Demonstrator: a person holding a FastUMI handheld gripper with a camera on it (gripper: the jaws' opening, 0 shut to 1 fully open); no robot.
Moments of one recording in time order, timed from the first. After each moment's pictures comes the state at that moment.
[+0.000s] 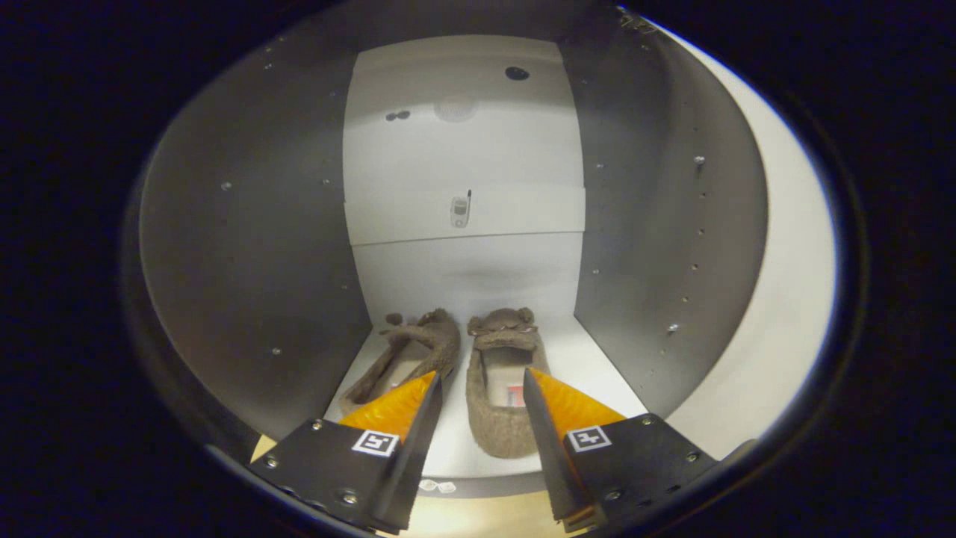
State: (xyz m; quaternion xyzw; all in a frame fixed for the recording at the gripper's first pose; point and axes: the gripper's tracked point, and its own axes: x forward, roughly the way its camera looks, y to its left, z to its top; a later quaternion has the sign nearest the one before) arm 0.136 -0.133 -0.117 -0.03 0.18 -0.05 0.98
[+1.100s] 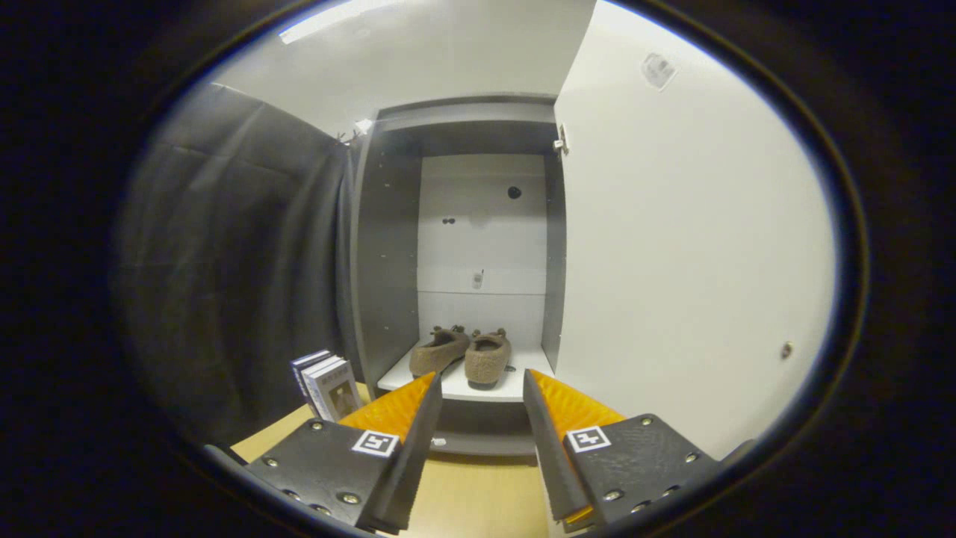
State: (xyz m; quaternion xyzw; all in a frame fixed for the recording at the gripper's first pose) arm -0.149 -0.169 -0.019 -0.06 0.05 0.03 1.00
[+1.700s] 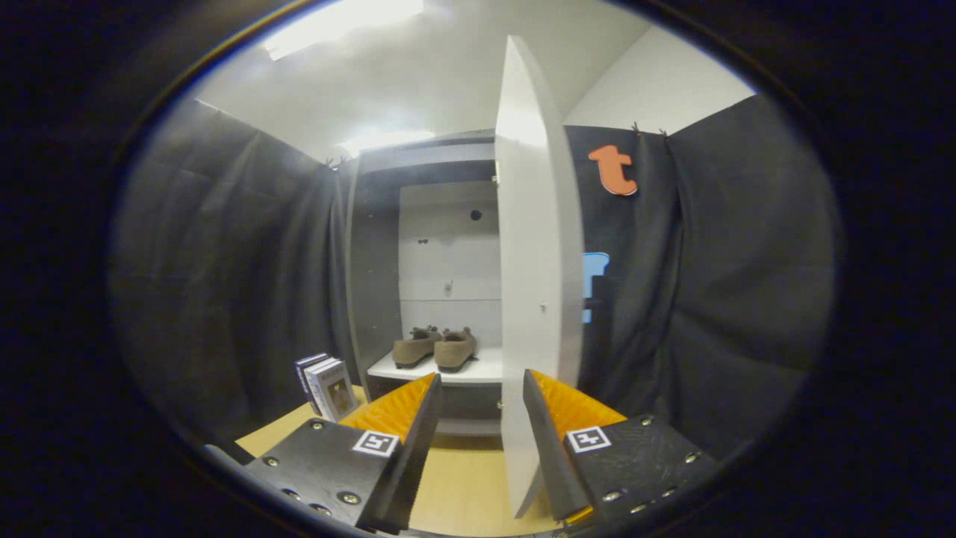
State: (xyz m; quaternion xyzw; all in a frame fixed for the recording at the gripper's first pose) arm -0.265 -0.259 0.012 -0.04 0.01 0.00 1.00
